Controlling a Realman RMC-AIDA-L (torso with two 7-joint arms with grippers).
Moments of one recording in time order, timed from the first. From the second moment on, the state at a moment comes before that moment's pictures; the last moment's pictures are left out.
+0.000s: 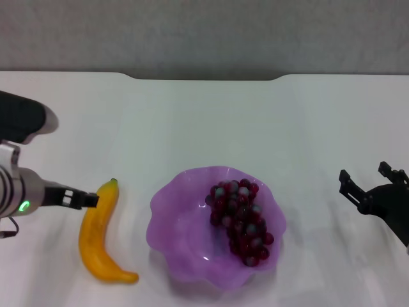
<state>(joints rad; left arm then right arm) -0.31 -2.04 -1.51 -1.41 2.87 -0.99 0.05 0.34 2.01 0.75 0.39 -2.35 -0.88 0.12</state>
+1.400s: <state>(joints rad) -0.38 -2.04 -1.43 -1.20 2.87 -0.92 -0.17 0.34 2.01 0.75 0.39 -2.34 -0.88 0.11</state>
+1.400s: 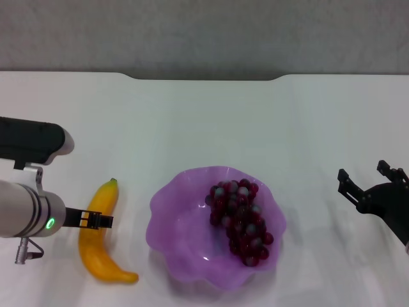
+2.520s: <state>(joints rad) -0.39 -2.04 -1.39 -1.16 2.87 -0.88 -0.19 0.34 2.01 0.75 0.39 -2.34 -0.88 0.10</state>
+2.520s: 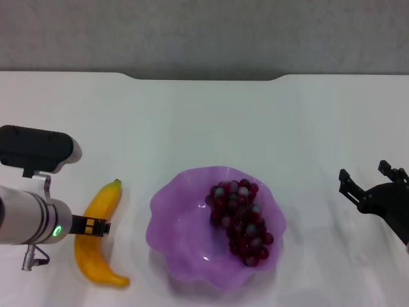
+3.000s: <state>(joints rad) -0.36 -2.04 -1.39 -1.24 2.87 -0.88 -0.18 0.34 2.01 0.75 0.38 -2.34 -0.88 0.10</state>
